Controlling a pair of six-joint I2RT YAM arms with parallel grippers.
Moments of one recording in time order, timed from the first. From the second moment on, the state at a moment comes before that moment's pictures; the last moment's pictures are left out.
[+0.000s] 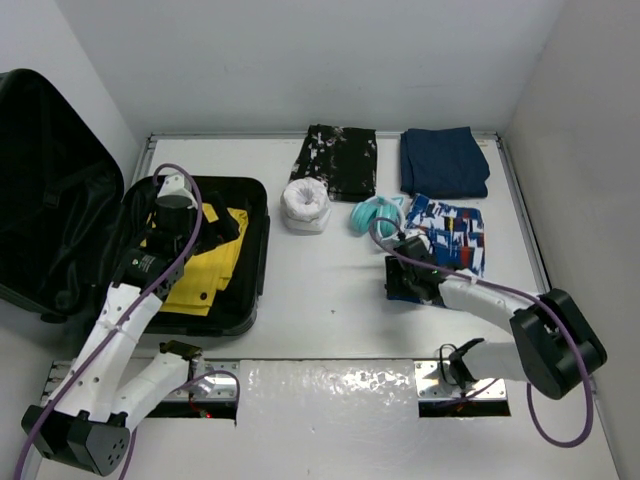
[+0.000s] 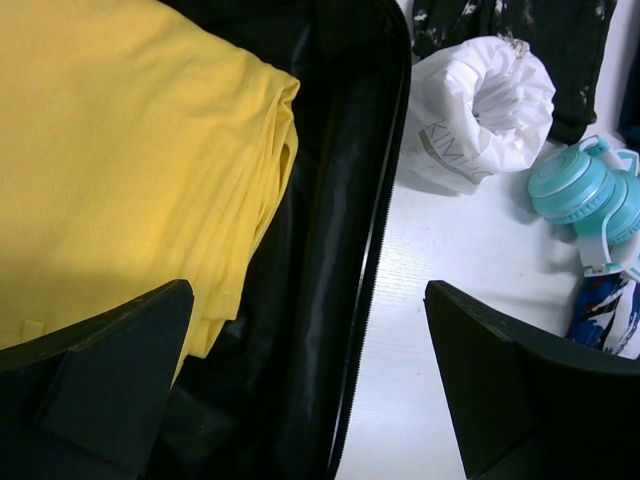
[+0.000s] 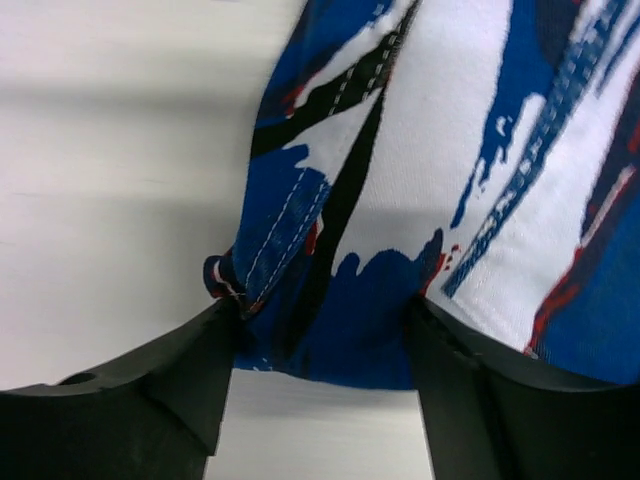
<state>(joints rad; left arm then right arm) -0.24 0.85 0.91 -0.66 -0.16 -0.53 0.48 1.29 0.48 -0.27 0.20 0.37</state>
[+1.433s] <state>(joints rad) -0.24 0.80 0.78 -0.64 0.00 -0.60 1.07 1.70 0.88 -0.45 0.37 0.44</state>
